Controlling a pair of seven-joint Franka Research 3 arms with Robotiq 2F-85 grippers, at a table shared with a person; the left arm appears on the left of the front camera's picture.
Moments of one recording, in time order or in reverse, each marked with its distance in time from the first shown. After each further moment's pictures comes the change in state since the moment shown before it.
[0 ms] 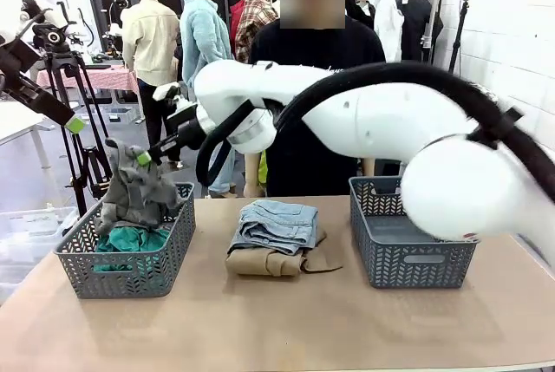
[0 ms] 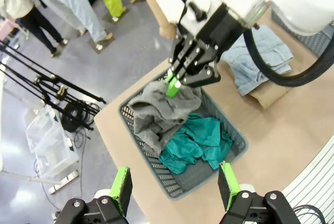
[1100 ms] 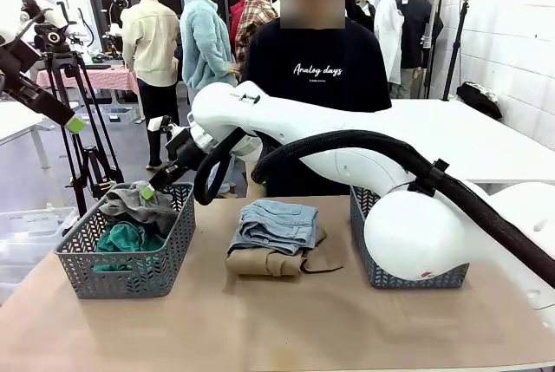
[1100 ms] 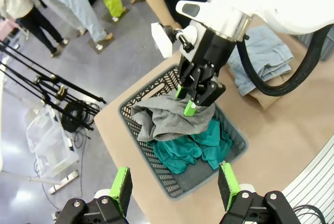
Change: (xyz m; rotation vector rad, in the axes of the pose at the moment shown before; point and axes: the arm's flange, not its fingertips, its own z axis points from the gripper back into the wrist) left arm 0.000 0.000 0.000 0.000 0.000 0.000; right arm -0.020 -0.018 -0.023 0.073 0.214 -0.079
